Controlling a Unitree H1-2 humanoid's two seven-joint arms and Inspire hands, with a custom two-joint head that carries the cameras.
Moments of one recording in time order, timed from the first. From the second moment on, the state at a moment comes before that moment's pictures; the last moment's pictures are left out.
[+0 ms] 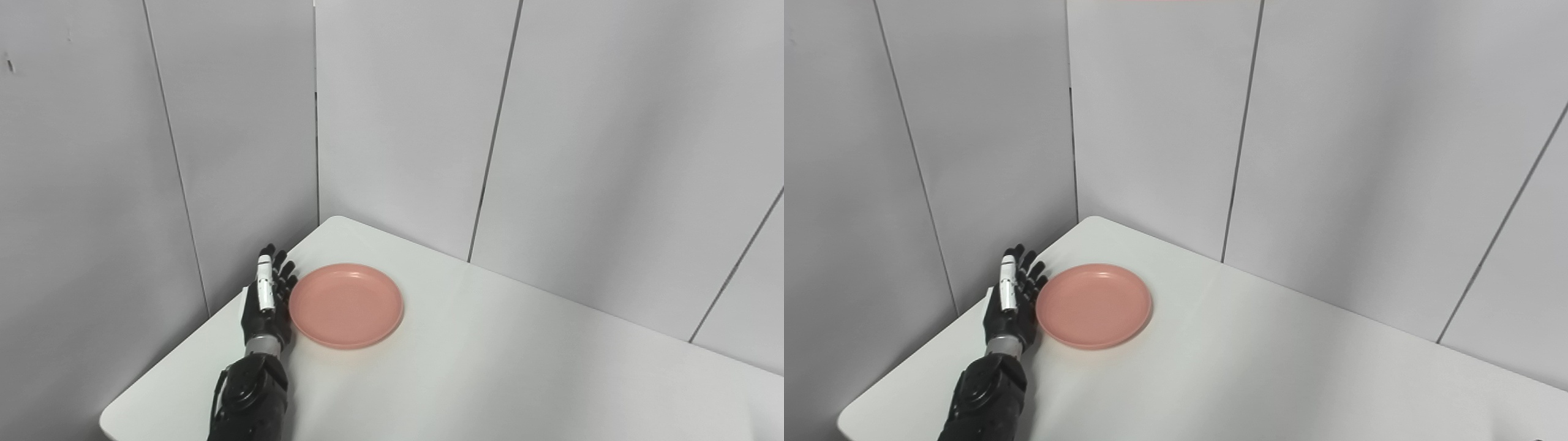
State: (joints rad) left arm -0.32 0.20 0.46 0.26 -0.47 0.00 0.17; right arm -0.15 -0.11 -0.14 0.10 0.11 -0.16 -0.01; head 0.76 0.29
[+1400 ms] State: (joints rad) left arm -0.43 0.24 0.38 0.44 -0.50 0.06 -0.01; right arm -0.12 -0.11 -0.14 0.06 0.09 -0.15 -0.02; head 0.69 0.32
